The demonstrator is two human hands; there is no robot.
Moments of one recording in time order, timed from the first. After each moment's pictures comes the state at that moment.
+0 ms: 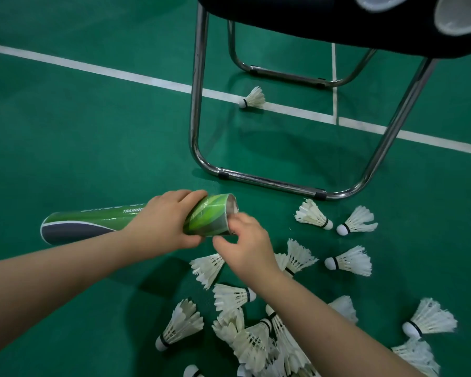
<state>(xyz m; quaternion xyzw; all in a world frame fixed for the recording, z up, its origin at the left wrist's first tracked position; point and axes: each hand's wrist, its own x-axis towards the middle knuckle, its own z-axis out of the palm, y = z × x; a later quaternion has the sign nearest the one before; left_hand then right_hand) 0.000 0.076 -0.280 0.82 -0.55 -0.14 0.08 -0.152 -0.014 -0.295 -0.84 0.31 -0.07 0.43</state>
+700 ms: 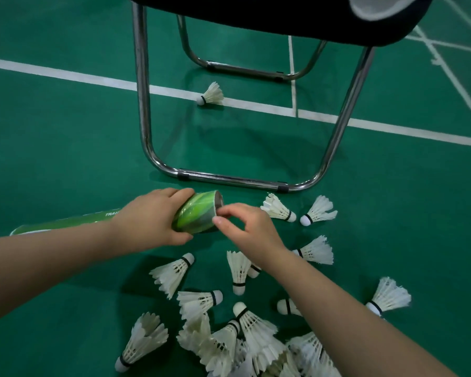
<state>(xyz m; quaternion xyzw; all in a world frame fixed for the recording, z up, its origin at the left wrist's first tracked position) -0.014 0.021 -0.288 0.77 -0.61 -0.17 0.06 -0.193 -0.087 -0.299 -0.84 0.27 -0.10 0.45</state>
